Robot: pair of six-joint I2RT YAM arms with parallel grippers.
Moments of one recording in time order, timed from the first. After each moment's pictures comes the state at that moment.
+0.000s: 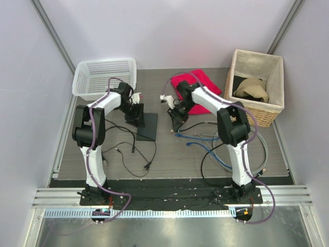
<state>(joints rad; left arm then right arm) -0.20 2.06 1.49 -0.78 0.45 -0.08 0.51 2.24 1.83 -1.07 -0.66 -0.53</state>
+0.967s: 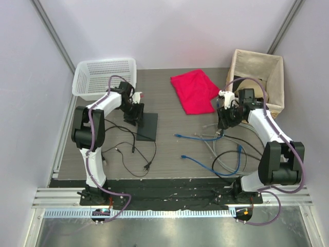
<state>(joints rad) -0.22 2.03 1.49 -0.79 0.36 -0.03 -0.02 1.48 1.05 -0.70 -0.37 -0.43</state>
